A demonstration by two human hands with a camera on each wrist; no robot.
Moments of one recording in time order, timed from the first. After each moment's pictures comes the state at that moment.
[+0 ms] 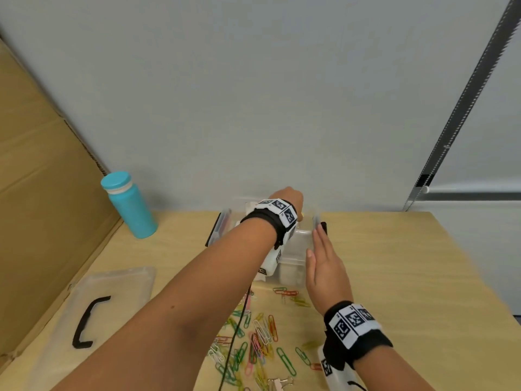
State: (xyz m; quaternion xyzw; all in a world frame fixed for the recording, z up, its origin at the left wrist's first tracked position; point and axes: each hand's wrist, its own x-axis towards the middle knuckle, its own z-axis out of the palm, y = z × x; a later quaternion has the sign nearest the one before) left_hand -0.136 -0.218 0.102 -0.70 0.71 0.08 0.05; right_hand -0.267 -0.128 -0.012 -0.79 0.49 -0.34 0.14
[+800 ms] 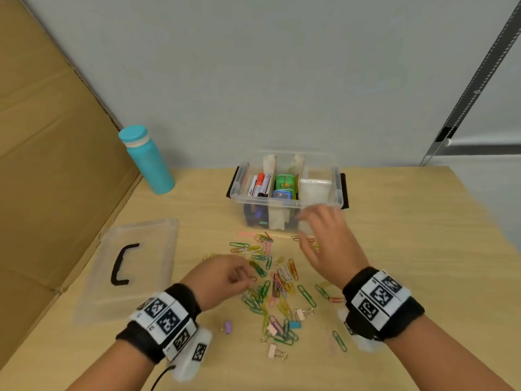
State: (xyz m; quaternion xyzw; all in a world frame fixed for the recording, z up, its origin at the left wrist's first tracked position) left_hand -0.040 0.052 0.022 -0.69 0.66 0.29 -0.09; right_hand -0.261 -0.058 0.019 -0.89 0.36 -0.28 0.08
